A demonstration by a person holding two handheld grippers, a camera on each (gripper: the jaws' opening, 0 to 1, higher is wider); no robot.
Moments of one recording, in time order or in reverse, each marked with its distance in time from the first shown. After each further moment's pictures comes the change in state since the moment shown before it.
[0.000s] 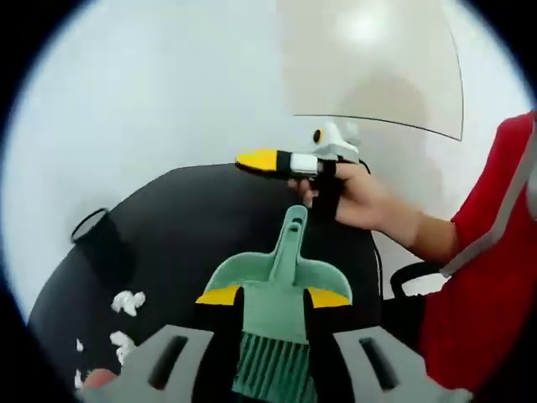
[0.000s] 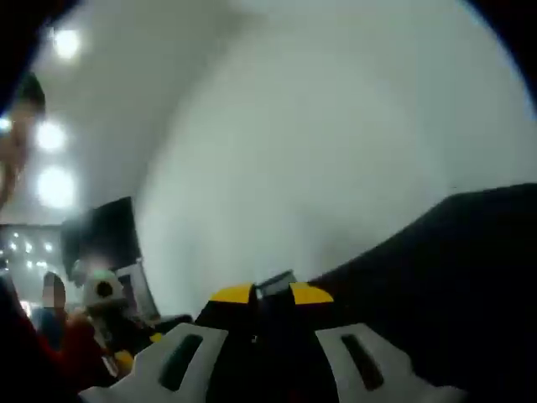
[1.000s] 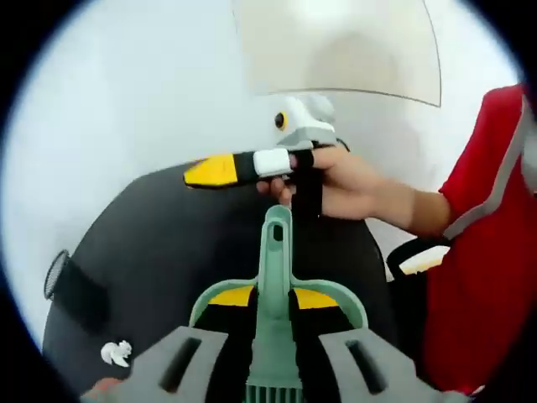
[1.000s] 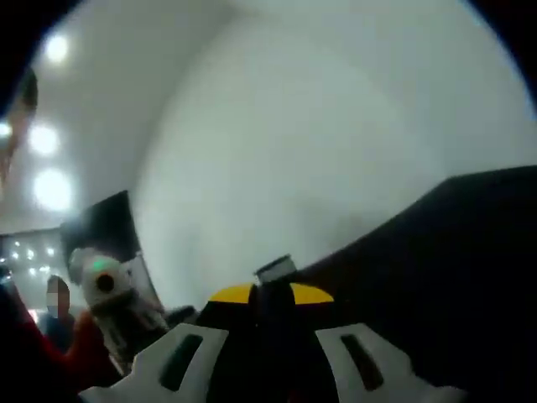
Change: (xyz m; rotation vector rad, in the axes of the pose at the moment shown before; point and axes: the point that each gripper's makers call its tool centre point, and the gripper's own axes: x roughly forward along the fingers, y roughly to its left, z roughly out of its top) left arm 0.024 -0.014 0.010 0.142 0.027 -0.103; right arm 0.003 0.001 -0.004 0.035 0.017 0.018
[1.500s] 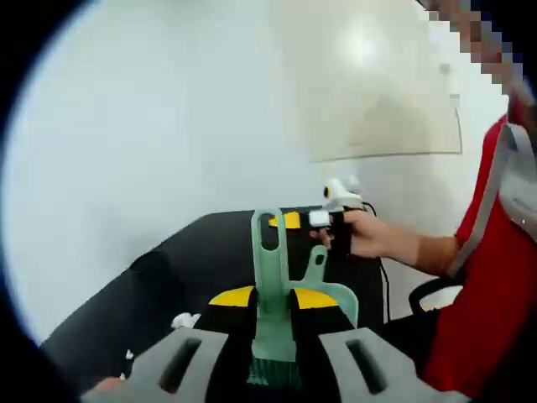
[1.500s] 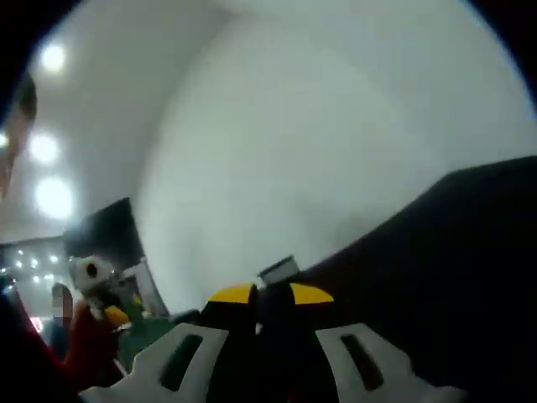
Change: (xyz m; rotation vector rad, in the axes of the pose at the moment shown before) left arm -0.131 0.030 0.006 -0.123 -0.287 0.329; right arm -0.002 -0.001 0.001 0.025 -0.004 0.014
